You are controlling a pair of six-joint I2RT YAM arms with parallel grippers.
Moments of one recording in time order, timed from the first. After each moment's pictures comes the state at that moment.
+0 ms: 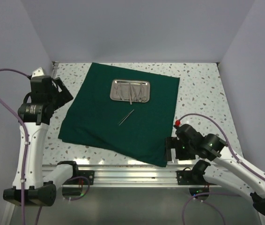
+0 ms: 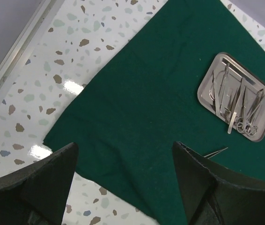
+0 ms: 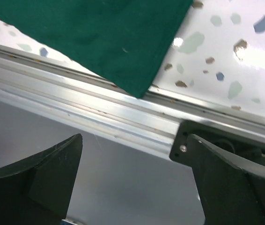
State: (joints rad) left arm 0.02 1.06 1.35 -0.98 -0.21 -0.50; right arm 0.82 0.73 0.70 -1.08 -0.05 0.76
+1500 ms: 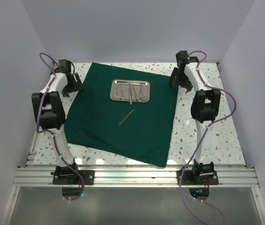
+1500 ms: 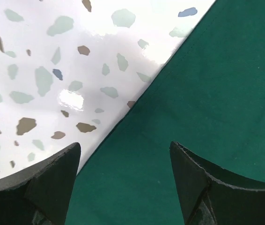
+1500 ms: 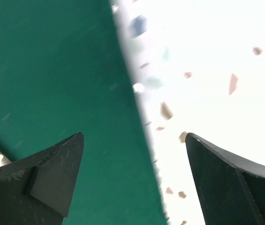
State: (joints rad) left arm 0.11 2.10 1.70 -0.68 -0.10 -0.32; right arm 0.14 2.35 2.22 -1.13 0.23 0.55
